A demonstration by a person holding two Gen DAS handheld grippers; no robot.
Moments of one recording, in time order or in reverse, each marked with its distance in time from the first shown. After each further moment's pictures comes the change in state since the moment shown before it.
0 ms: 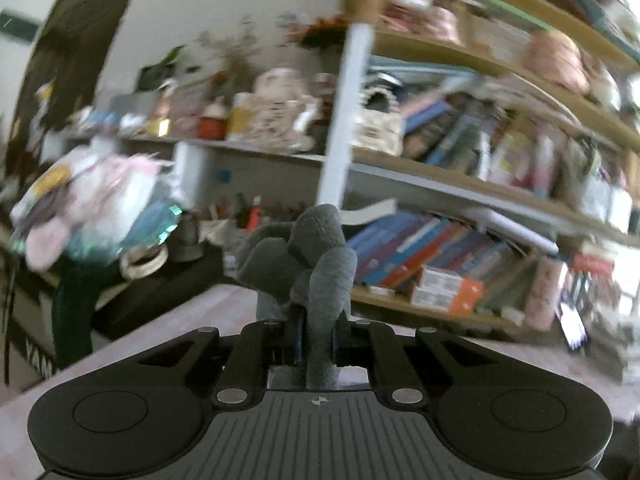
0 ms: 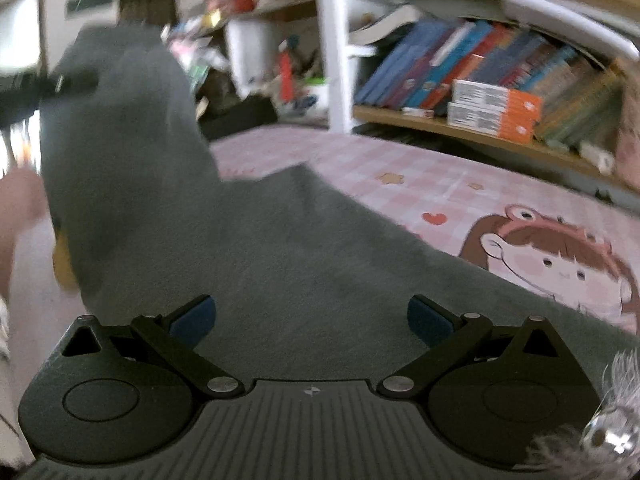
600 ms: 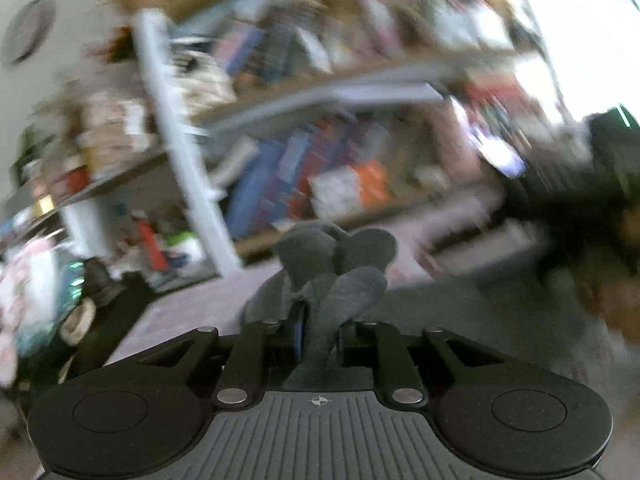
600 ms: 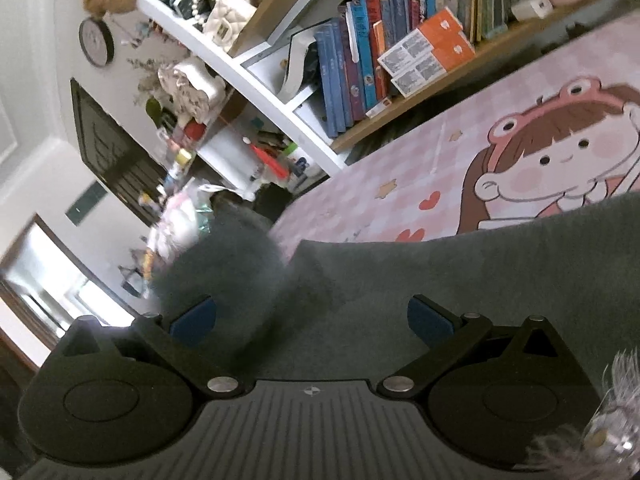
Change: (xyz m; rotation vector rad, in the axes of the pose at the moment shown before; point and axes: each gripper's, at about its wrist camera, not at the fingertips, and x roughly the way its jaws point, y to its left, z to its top) left arm 0.003 -0.121 -0.072 0.591 0.176 -0.153; right arm -0.018 -0.074 0.001 0.621 -0.130 0.285
